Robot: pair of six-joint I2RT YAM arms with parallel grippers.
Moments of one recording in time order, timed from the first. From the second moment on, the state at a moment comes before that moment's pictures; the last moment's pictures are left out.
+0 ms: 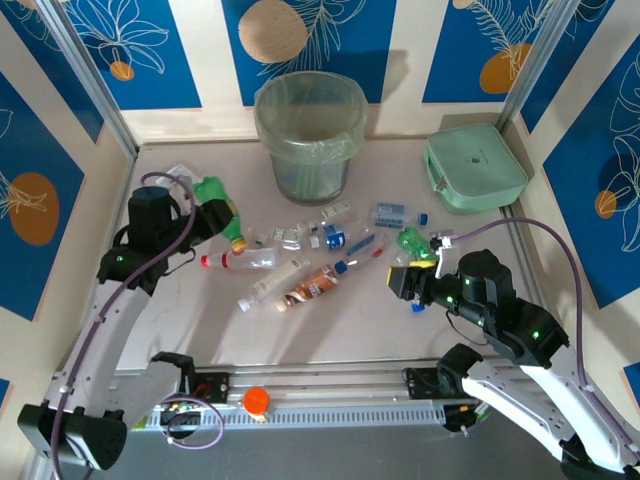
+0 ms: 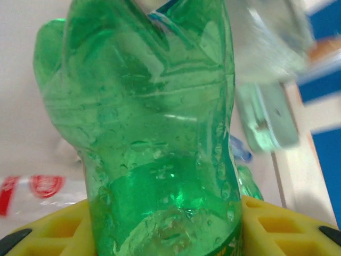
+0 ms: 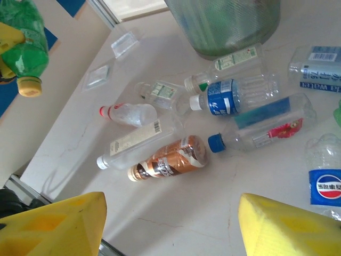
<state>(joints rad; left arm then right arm) -0.22 0.97 1.04 -0.58 0.35 -0.62 0.67 0.51 0.88 -0.84 -0.04 0.53</state>
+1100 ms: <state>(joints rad) -0.31 1.79 1.95 -0.22 0.39 -0.49 0.66 0.73 1.12 -0.83 -0.07 0.47</state>
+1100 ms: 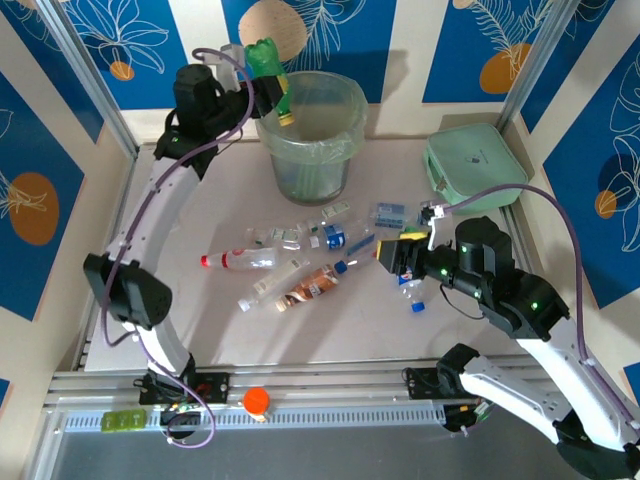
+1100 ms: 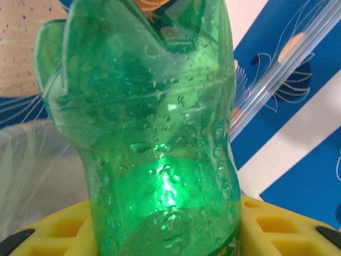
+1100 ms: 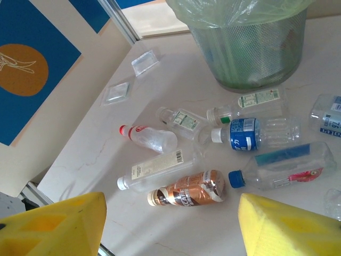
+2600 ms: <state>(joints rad) -0.41 2.42 2.50 -0.40 0.23 -0.29 0.60 0.95 1.12 -0.80 -0.10 0.50</state>
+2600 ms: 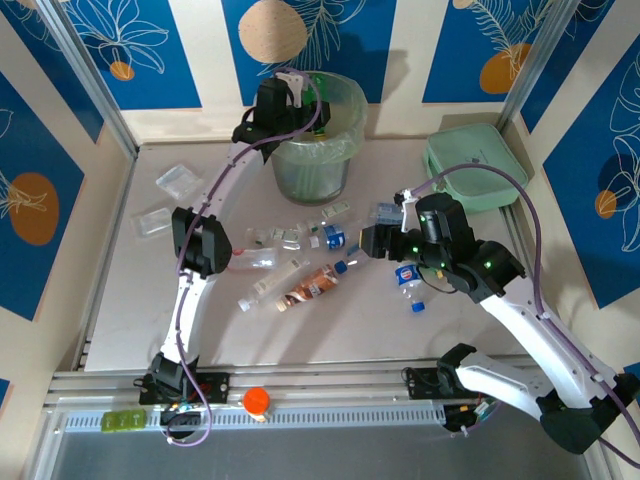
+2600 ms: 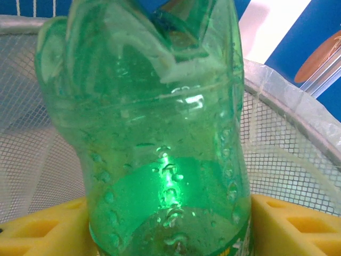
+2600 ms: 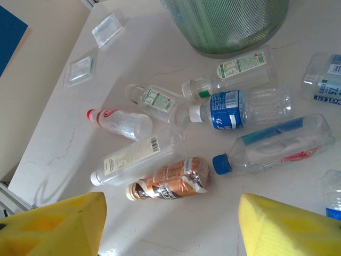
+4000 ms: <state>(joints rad) -0.66 1.21 1.42 -0.66 0.11 -0.32 0.51 0.89 1.22 -1.03 -0.03 0.44</state>
